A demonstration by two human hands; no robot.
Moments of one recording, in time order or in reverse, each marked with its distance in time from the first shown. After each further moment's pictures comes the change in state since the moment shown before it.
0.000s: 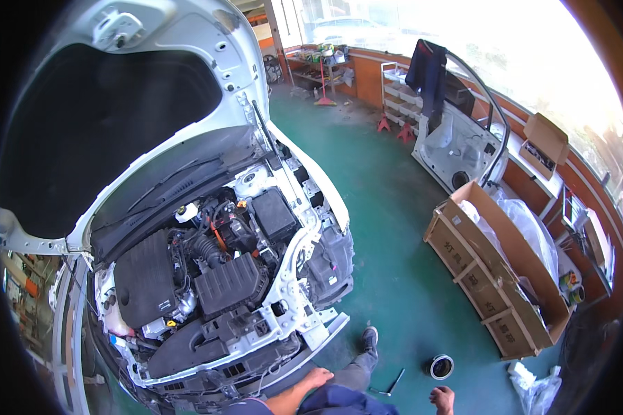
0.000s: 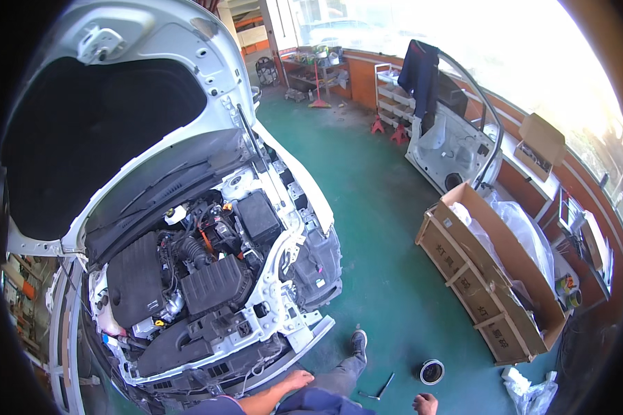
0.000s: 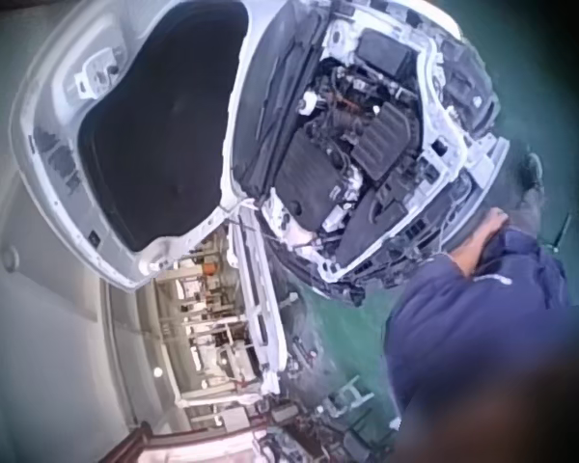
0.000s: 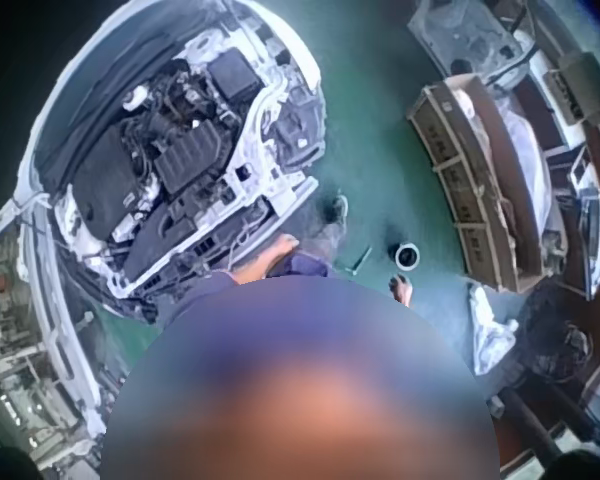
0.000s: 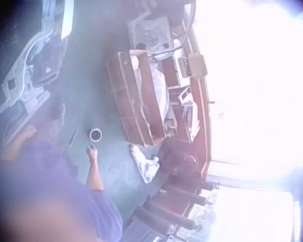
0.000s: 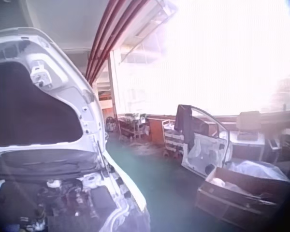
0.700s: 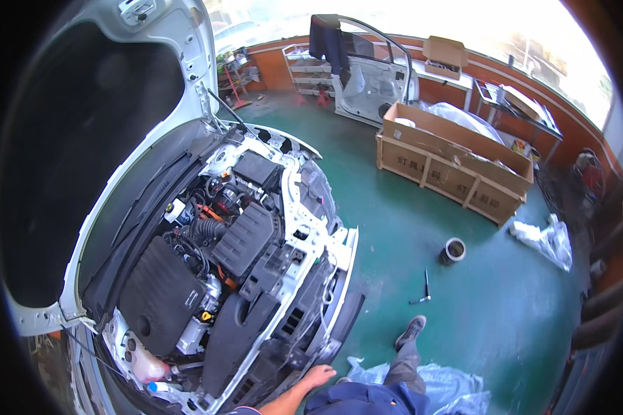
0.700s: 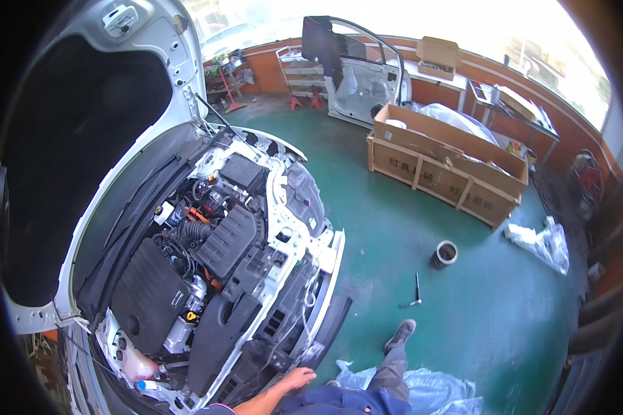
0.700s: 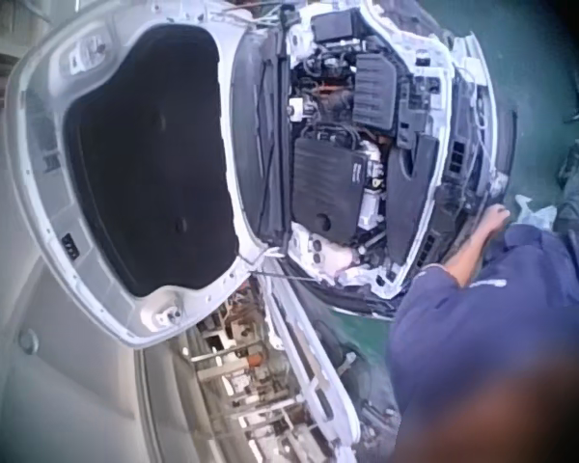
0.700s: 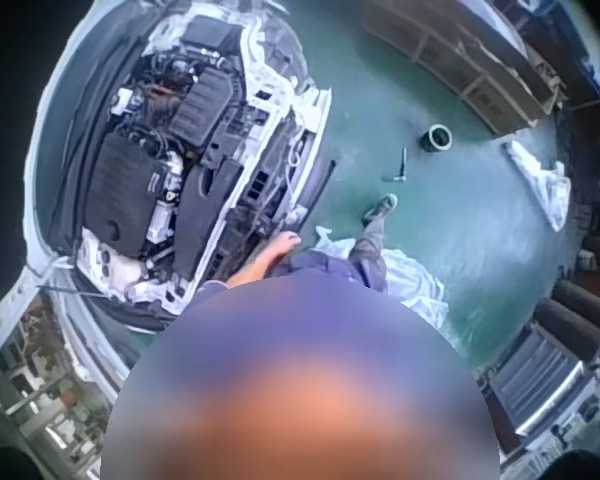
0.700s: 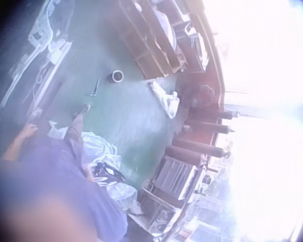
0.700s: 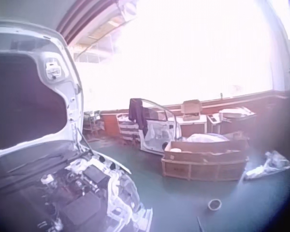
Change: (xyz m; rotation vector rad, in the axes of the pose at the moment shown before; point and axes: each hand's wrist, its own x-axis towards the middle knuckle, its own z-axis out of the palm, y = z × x) left_hand -0.216 -0.360 -0.101 0.294 -0.283 0.157; right_hand -0.520 0.460 0.318 -0.065 0.114 0.280
